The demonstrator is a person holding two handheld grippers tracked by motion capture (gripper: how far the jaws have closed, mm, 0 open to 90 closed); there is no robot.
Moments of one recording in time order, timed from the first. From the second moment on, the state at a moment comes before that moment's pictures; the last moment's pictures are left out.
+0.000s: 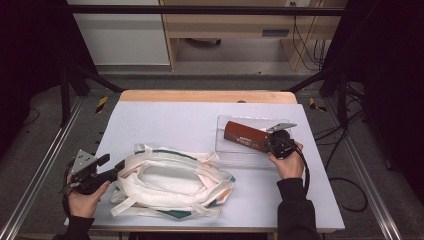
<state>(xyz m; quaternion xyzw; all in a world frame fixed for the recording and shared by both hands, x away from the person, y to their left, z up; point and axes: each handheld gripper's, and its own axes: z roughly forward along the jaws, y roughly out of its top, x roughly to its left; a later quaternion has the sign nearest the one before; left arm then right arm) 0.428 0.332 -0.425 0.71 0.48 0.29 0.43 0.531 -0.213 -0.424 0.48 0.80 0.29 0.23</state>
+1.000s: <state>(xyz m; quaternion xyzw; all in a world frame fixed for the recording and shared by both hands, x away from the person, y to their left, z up) 0.430 0.333 -0.427 0.71 0.48 0.28 0.43 0.548 -0.218 -0.429 0.51 0.76 0.28 0.27</state>
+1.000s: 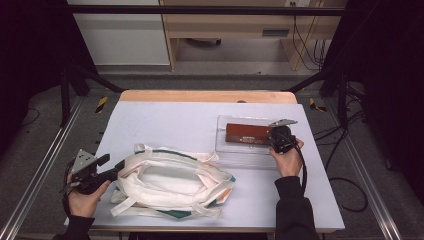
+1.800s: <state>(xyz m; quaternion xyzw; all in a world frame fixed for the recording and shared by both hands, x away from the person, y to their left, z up) 0.427 0.336 -0.422 0.71 0.48 0.29 0.44 0.503 -0.217 -0.401 0.48 0.75 0.35 0.30</state>
